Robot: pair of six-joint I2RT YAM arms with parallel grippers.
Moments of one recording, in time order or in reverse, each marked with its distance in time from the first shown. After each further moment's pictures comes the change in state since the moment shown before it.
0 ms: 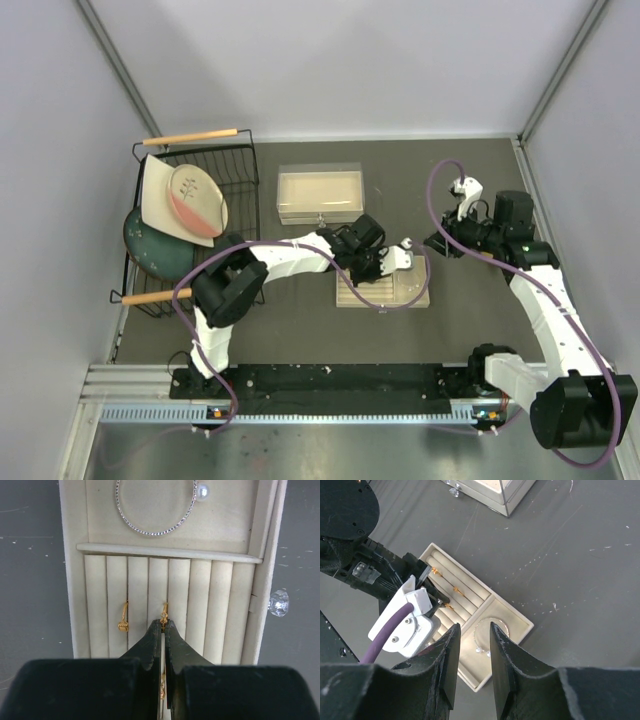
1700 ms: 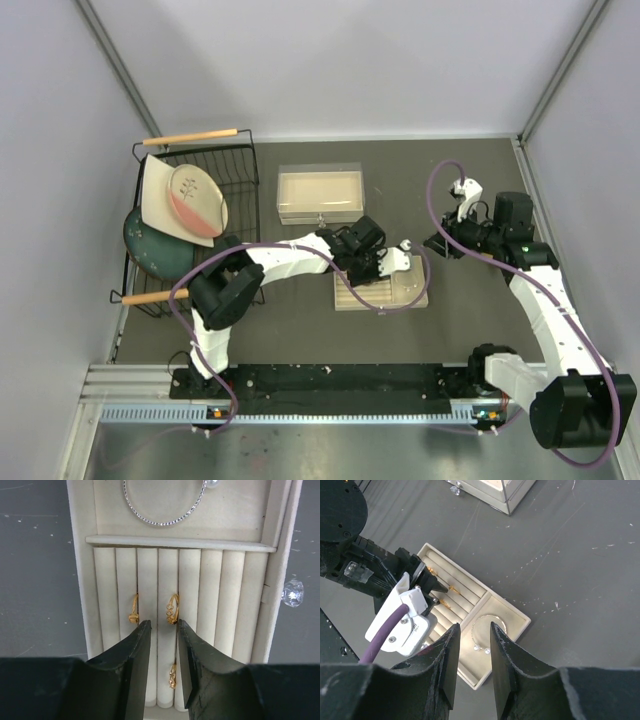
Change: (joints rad) left arm -0.013 -0.025 0.000 -0.050 -0.083 0.006; right arm -0.005 0.000 -0.013 0.007 -0.011 0.000
